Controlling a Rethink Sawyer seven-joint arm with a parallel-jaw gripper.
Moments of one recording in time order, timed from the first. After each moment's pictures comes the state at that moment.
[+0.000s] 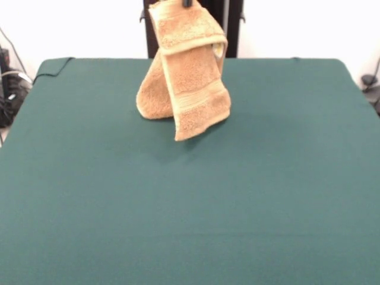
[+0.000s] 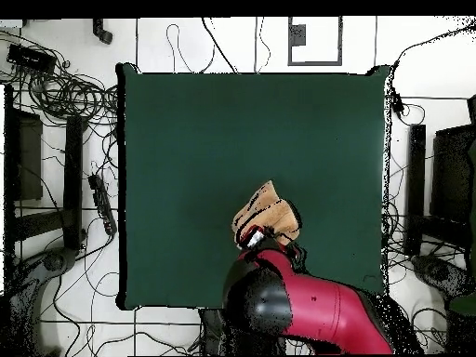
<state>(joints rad) -0.28 -1.11 -0.01 2.10 -0.18 0.35 2.16</state>
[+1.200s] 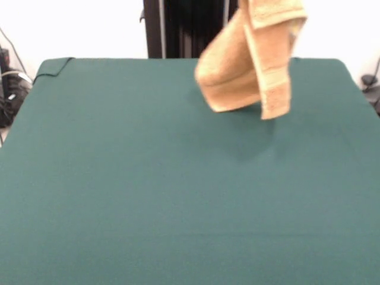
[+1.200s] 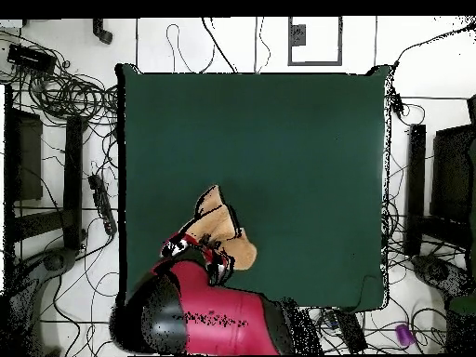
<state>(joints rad) 0.21 -1.09 -0.27 2.00 0.02 0.47 2.29</state>
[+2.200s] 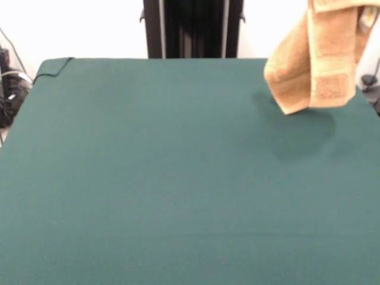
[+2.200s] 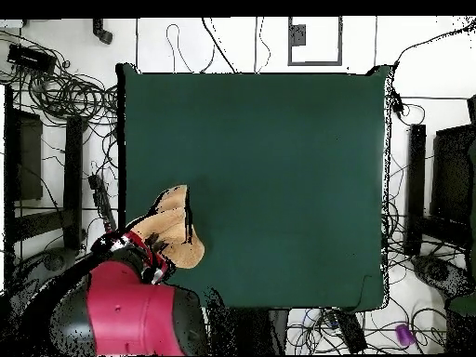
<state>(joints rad) 0.51 -0.99 -0.42 1.80 0.12 0.64 2.61</state>
